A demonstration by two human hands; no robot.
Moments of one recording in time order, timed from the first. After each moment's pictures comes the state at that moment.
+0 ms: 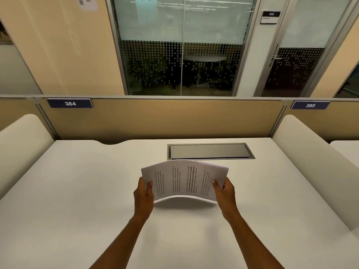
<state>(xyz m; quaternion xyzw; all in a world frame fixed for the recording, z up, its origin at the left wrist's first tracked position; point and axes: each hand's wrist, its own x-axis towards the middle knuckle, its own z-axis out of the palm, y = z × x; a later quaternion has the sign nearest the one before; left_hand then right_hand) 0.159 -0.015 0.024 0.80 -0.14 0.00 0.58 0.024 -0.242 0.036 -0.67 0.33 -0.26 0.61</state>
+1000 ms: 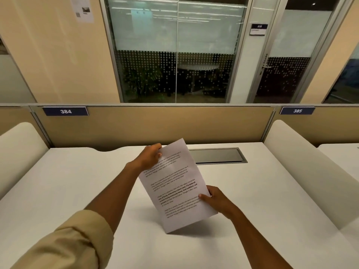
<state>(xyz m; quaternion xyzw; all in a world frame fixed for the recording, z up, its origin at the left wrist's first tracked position) 0.237 -0.068 0.166 0.87 -0.37 -0.10 0.30 0.007 -0.256 0.062 -0.79 0.22 0.00 0.57</state>
